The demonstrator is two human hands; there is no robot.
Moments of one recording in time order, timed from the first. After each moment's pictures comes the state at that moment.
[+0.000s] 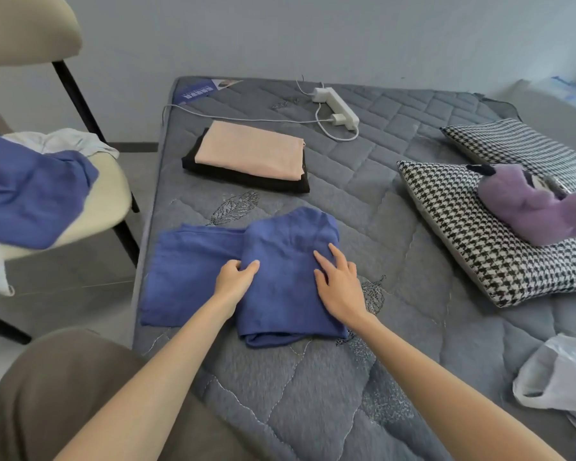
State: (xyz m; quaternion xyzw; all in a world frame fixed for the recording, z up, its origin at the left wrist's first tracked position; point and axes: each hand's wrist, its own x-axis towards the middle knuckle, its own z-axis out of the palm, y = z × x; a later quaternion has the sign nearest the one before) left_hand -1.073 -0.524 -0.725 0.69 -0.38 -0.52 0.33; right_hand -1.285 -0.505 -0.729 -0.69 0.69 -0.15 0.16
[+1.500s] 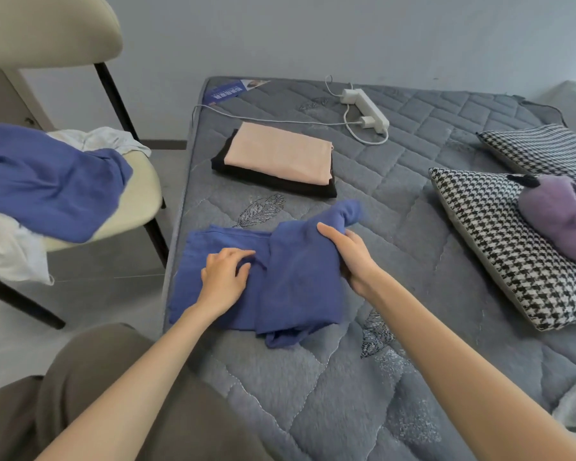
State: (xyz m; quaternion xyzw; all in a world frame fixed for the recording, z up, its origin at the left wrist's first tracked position) left_hand -1.010 -0.521 -0.726 0.67 -0.65 -0.23 0.26; right_hand -1.233 -0.547 -0.647 -0.37 0.60 -0.39 0.59
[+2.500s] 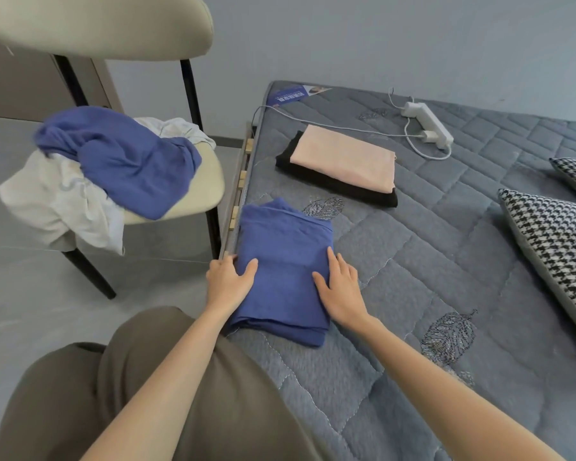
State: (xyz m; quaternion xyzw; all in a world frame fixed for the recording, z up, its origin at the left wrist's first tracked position) left_hand -0.931 -0.487 -0.743 0.79 -0.42 -0.33 0.31; right_hand -1.144 -0.516 -0.737 -0.72 0.62 -0.14 0.27
